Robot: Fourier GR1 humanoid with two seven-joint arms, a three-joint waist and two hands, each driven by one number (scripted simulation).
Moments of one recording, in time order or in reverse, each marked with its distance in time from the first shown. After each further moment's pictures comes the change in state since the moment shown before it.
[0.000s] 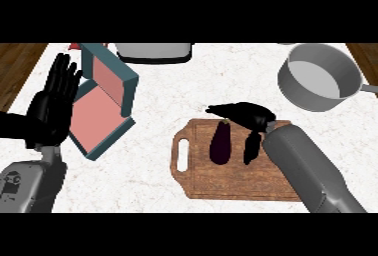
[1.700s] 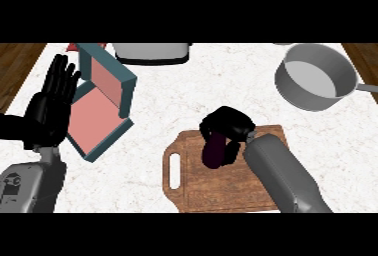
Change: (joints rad) left arm 0.005 -0.045 0.061 -0.006 -0.053 -0.054 0.007; right arm 0.036 0.150 -0.056 0.038 0.248 -0.267 -0.154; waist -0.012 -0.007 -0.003
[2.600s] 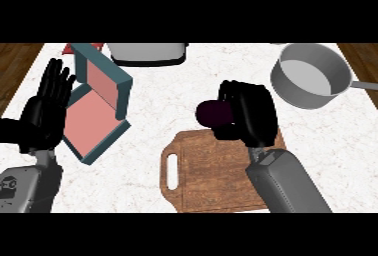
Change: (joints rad) left arm 0.023 0.006 0.022 0.009 -0.003 -0.004 -0.012; right arm 0.162 0.040 -0.016 -0.641 0.238 -0.327 0.815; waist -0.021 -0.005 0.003
